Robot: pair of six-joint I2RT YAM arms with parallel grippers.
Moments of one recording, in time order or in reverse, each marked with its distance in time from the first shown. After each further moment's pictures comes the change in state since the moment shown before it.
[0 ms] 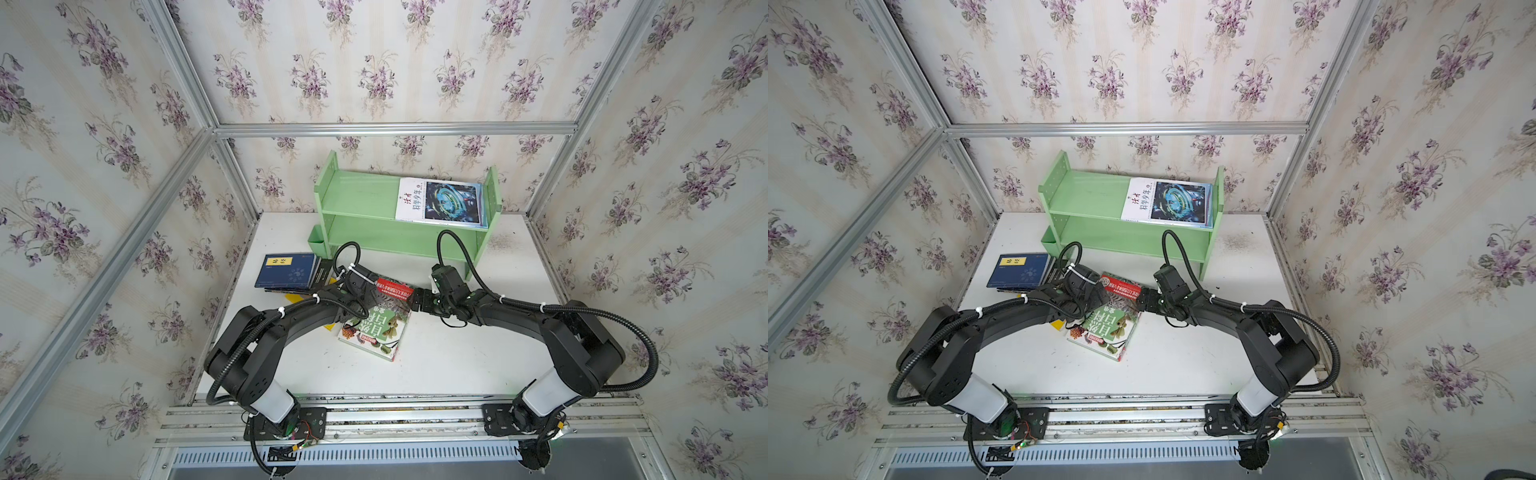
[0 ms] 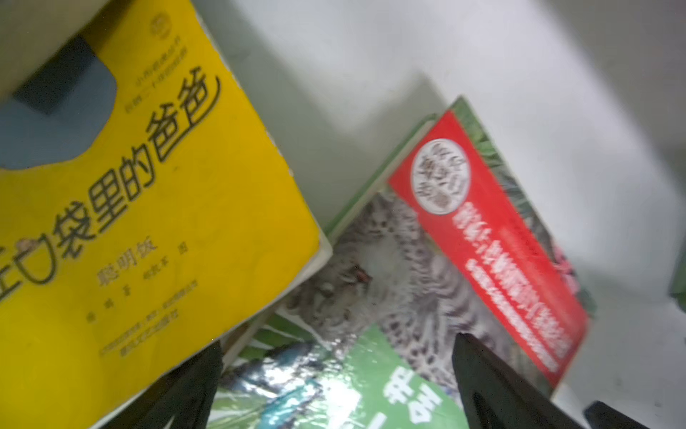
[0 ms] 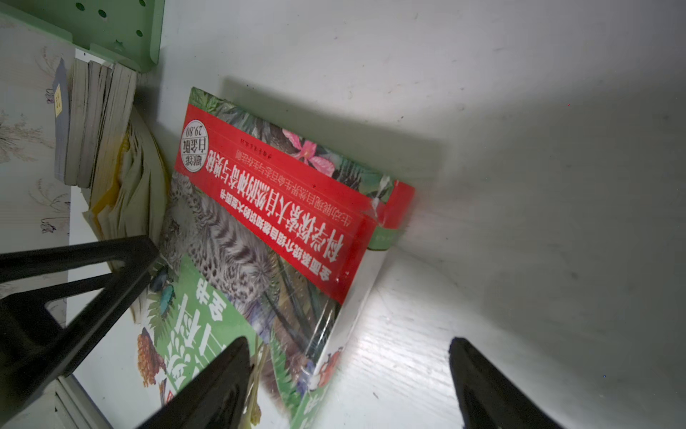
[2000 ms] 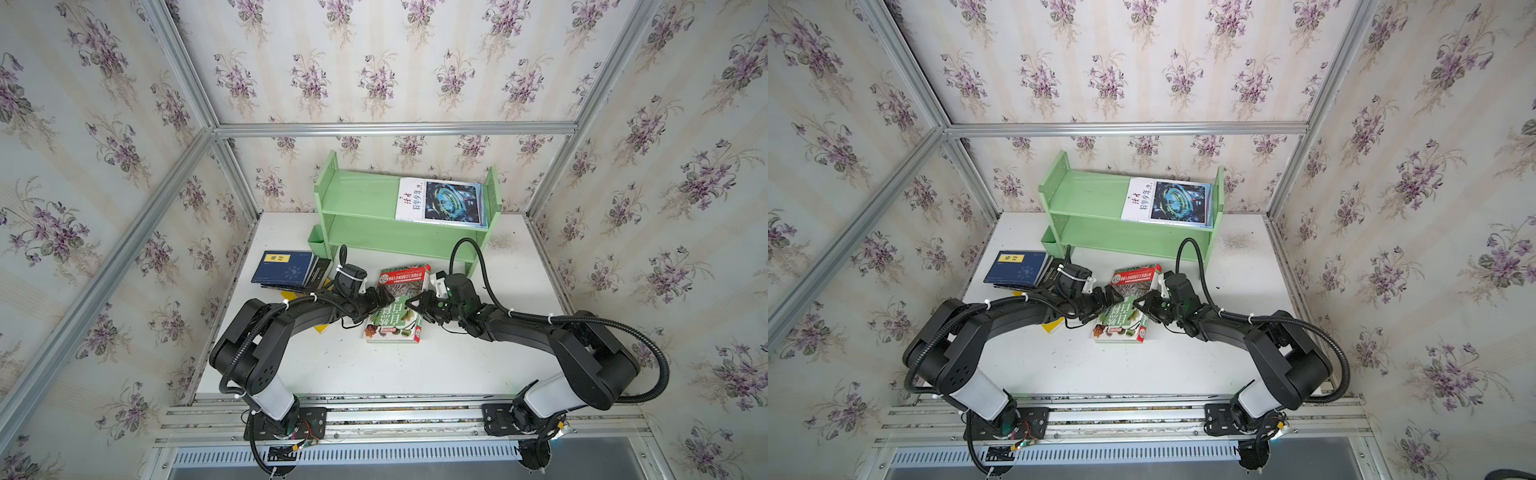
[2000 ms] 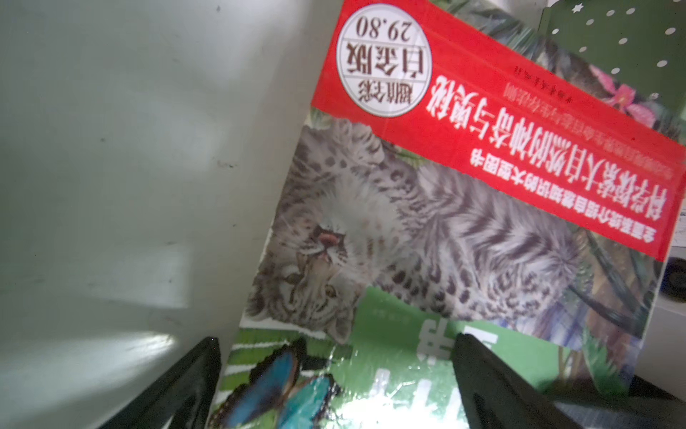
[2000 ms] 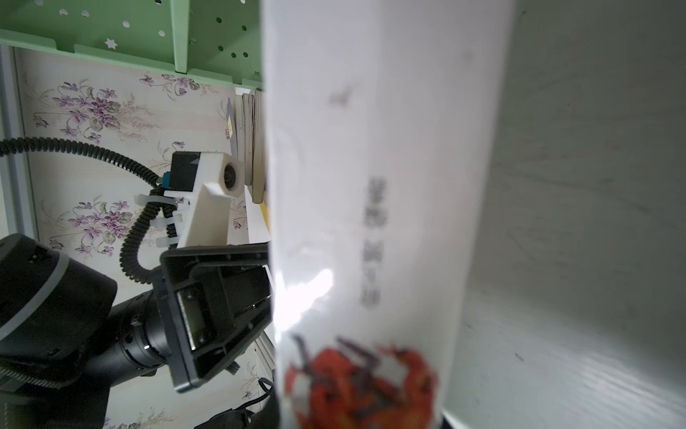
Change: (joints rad) left arm 0.081 0.024 -0.097 0.367 0.578 0.111; right arm -0.009 -0.133 -0.195 0.327 -0.251 0.335
